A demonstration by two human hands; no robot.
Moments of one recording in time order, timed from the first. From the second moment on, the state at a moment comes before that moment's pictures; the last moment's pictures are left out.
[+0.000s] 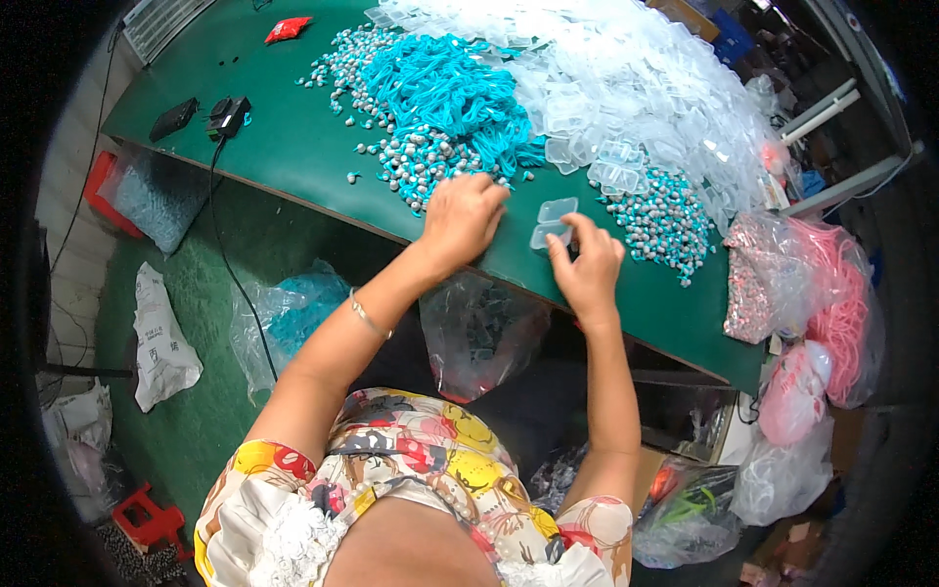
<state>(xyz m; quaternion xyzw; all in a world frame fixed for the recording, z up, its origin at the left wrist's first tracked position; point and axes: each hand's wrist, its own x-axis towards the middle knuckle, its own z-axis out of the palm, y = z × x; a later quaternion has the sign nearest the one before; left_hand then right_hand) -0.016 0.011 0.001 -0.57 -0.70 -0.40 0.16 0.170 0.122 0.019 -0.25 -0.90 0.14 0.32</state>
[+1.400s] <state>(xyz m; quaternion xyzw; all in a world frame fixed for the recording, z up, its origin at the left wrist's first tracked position) 0.012 0.011 -0.010 -0.56 -0.70 -0.44 -0.07 0.163 0.209 0.002 -0.36 -0.89 -0.09 0.28</state>
